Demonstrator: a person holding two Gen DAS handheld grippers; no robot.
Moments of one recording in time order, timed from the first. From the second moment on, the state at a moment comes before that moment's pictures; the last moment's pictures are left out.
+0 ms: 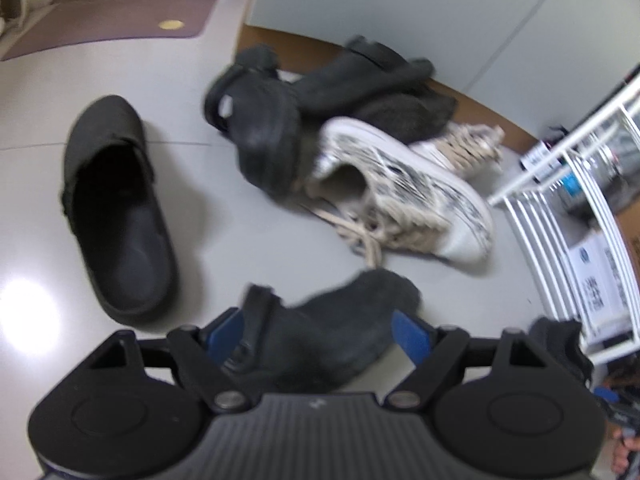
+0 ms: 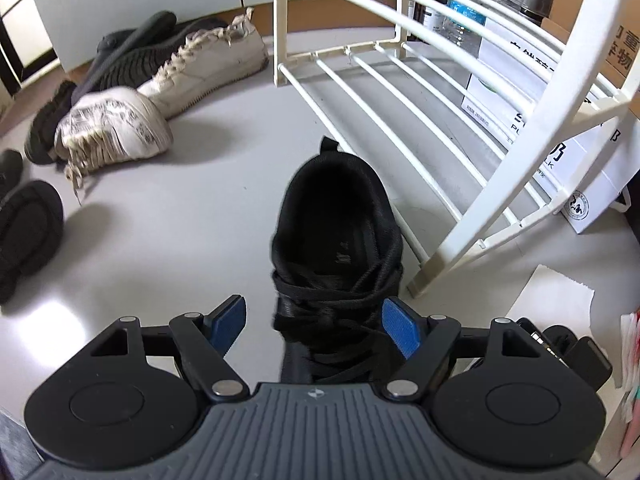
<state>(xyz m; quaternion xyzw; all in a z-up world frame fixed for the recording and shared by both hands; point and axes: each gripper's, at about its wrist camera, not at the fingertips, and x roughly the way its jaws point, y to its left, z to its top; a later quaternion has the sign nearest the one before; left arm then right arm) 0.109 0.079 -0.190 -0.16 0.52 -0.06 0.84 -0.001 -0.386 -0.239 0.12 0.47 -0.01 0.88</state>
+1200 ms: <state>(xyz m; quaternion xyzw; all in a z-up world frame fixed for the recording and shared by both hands) 0.315 -0.021 -0.159 -0.07 0.45 -0.11 0.88 0.004 -0.381 -0.227 0.17 0.44 0.01 0.88</state>
